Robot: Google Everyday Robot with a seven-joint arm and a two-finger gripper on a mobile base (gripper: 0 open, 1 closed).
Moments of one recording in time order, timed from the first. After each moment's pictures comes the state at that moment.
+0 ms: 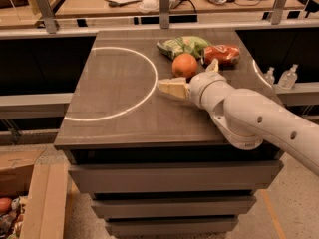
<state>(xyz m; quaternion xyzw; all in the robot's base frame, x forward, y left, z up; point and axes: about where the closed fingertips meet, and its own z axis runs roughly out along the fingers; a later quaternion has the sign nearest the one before) 0.672 -0.085 0.869 -0.19 0.73 0.08 0.65</state>
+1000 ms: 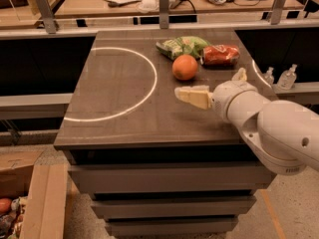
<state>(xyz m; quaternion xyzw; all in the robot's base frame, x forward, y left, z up) 0.602 -0.132 0.889 -0.16 0.76 0.06 0.63</state>
